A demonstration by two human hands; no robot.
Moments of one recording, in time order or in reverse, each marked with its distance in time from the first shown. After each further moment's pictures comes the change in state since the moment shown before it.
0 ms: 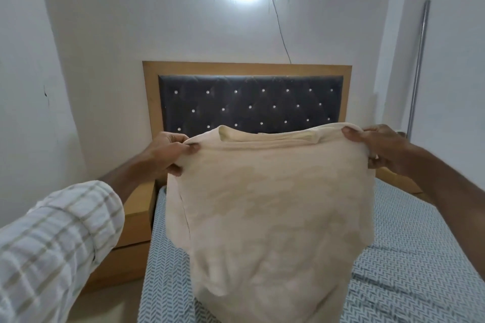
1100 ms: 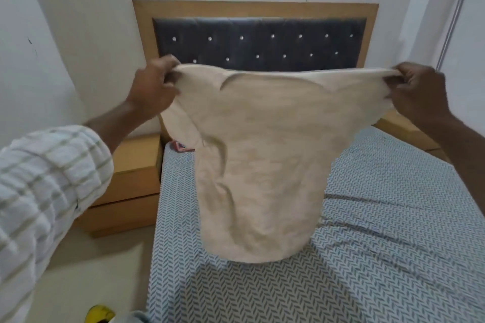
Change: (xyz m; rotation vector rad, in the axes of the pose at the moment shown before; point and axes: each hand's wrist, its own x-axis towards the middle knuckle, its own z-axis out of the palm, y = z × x) left_hand 0.034 -0.010 -0.014 0.542 0.320 0.449; right_hand 0.042 0.034 0.006 -0.505 0.453 -0.539
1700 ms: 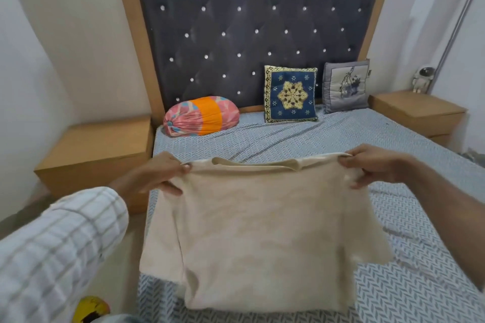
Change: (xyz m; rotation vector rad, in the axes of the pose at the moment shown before) left_hand -0.095 -0.093 0.125 -0.407 -0.713 -0.912; right_hand -0.066 0.074 0.119 0.312 -1.049 0.814
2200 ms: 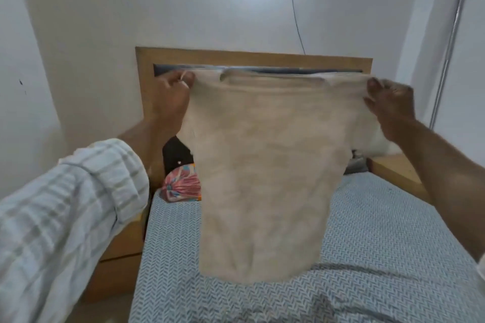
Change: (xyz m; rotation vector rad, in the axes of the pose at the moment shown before) left_hand 0.011 0.247 -0.104 -0.563 0.561 0.854; right_hand -0.002 -0.215 -0.109 0.501 0.801 -0.814
